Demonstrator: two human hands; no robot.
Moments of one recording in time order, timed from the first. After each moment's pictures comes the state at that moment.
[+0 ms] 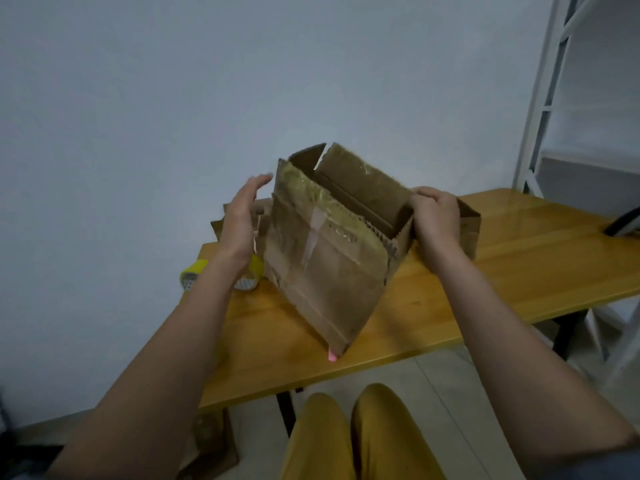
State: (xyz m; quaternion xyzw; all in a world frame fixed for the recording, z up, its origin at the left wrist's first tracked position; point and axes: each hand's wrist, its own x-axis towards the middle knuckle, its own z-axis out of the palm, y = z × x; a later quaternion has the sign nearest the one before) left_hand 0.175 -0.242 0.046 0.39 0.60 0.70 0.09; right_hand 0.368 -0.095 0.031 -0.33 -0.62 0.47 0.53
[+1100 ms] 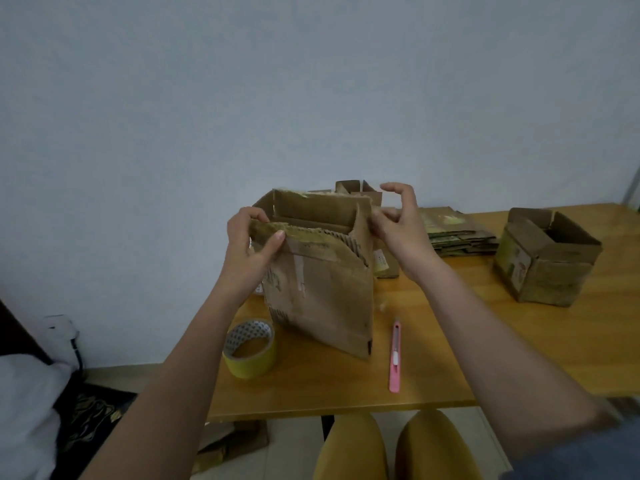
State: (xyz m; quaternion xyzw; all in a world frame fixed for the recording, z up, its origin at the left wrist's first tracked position) left_hand 0.086 -0.308 0.003 0.39 0.73 0.57 -0.05; right_hand 0.219 -0.106 0.014 -0.18 -0.71 0.57 0.38
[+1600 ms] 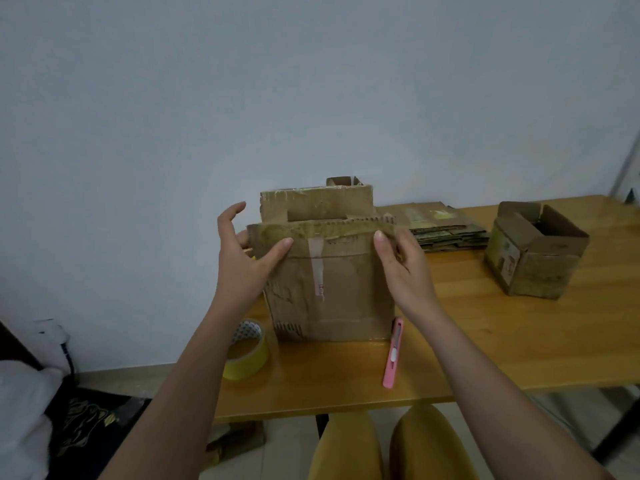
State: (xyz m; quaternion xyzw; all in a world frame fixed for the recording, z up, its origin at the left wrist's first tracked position) left_hand 0.115 -0.299 -0.004 0.33 0.70 0.63 -0.04; right_hand 0.257 -0.123 -0.036 -0.15 -0.77 0.44 0.44
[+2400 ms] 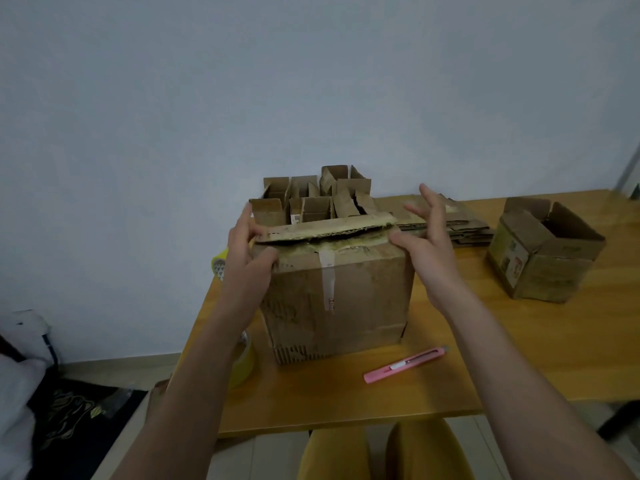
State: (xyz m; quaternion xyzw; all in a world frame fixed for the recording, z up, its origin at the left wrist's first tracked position) left_hand 0.100 -0.267 -0.021 0.31 0.71 0.63 0.00; right_hand 0.256 -0.079 -0.019 -0.21 -0.71 0.54 0.40
